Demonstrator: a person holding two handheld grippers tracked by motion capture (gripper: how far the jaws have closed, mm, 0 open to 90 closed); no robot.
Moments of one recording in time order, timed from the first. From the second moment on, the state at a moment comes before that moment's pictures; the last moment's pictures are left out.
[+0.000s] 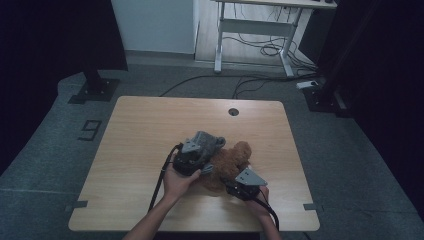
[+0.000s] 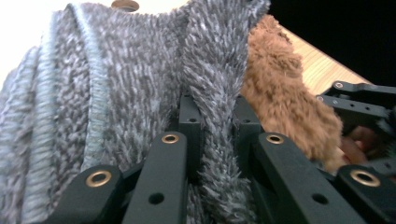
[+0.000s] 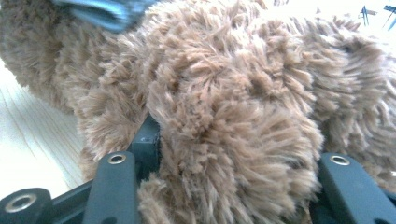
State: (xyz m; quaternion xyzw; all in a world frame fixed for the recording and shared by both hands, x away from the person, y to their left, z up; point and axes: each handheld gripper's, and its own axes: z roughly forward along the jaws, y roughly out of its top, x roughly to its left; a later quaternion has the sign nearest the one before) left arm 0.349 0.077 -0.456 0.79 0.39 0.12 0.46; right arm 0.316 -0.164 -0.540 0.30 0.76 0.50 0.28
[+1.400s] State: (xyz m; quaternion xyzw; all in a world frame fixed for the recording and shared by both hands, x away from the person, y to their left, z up) left arm 0.369 0.139 -0.431 0.74 0.44 0.14 0.49; right arm 0.340 -0.159 -0.544 0.30 0.75 0.48 0.33
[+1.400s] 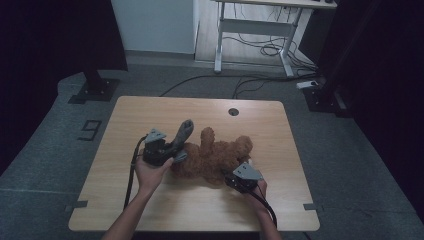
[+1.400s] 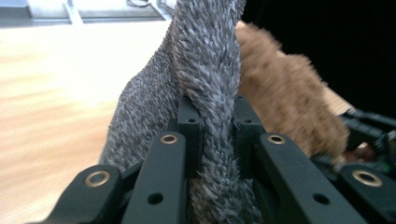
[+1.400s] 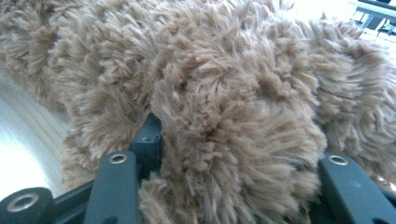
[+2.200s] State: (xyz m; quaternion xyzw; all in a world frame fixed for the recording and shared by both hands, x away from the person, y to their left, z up) left arm 0.338 0.122 -0.483 0.75 0.43 0.09 0.50; right arm 0.314 -0.175 -0.525 0.32 0.76 0.51 0.27
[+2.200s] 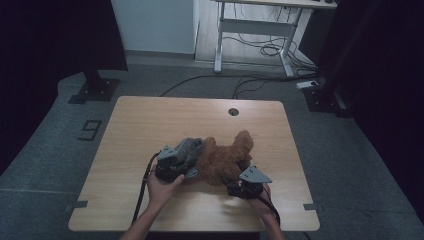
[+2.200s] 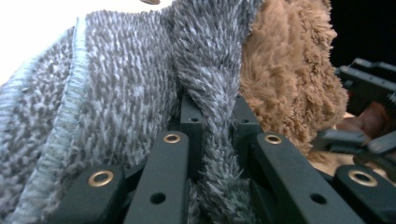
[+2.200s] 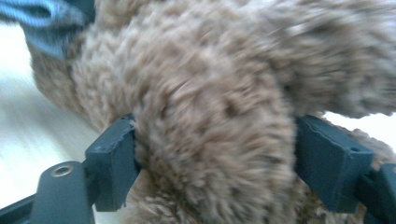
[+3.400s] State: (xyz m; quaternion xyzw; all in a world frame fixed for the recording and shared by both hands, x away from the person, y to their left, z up) left arm 0.305 0.103 -0.417 0.75 0.37 0.07 0.55; right arm 0.302 -0.172 -0.524 0.30 0.77 0.51 0.24
